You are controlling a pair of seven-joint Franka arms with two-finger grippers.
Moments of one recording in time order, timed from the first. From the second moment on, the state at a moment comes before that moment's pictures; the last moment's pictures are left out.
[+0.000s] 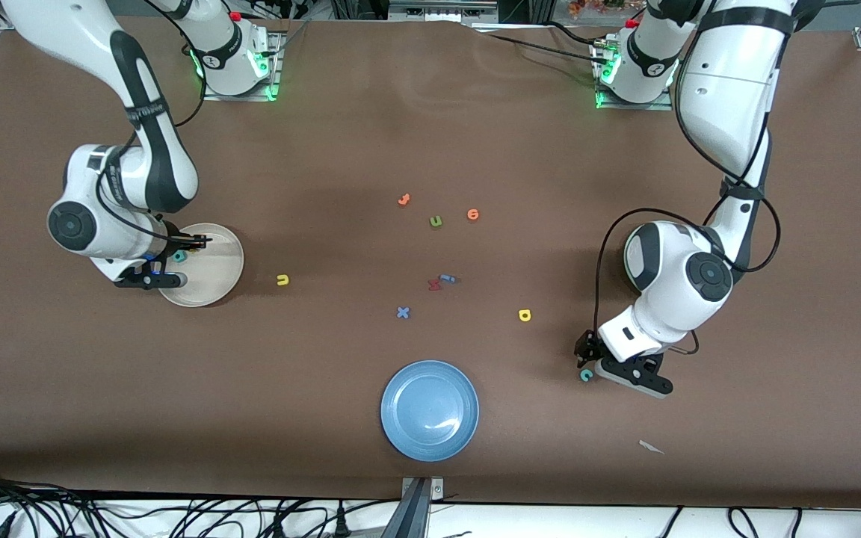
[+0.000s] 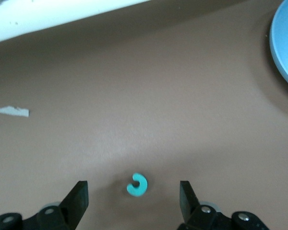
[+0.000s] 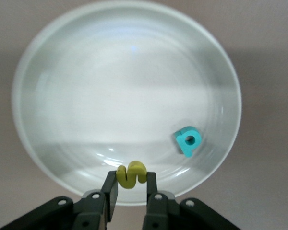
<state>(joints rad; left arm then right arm) -0.30 0.78 0.10 -1.52 -0.30 2.61 0.33 0.32 0.41 -0.31 -2.08 0.10 2.17 -0.05</state>
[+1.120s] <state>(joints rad) -0.35 0.89 0.13 -1.50 -0.30 2.67 0.33 0.36 0.45 -0.16 -1.89 0.11 2.14 0.33</state>
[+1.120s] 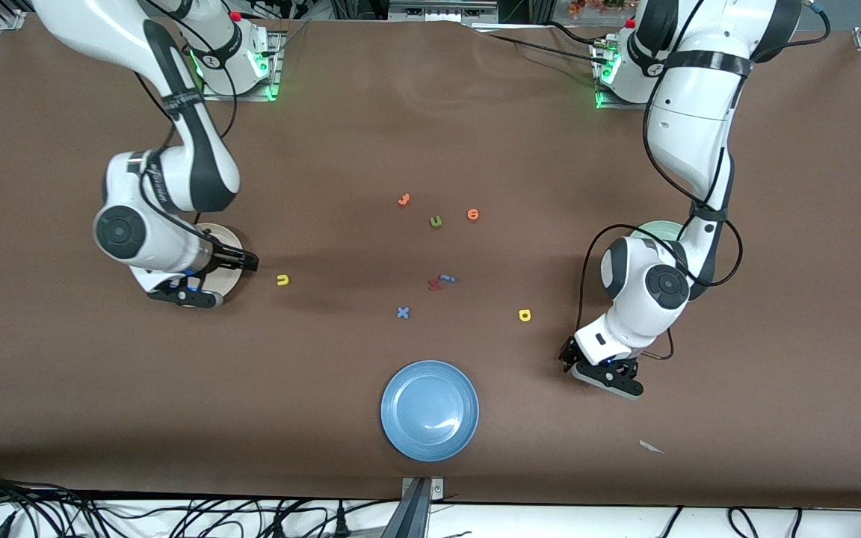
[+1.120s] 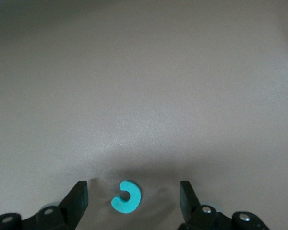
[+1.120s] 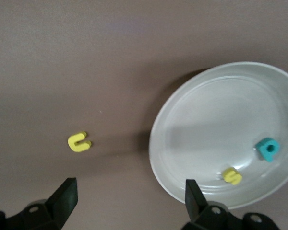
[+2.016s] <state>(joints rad) -0.35 0.90 0.13 -1.49 -0.30 2.68 0.33 0.45 0.60 -0.14 -1.89 0.11 2.36 0.46</state>
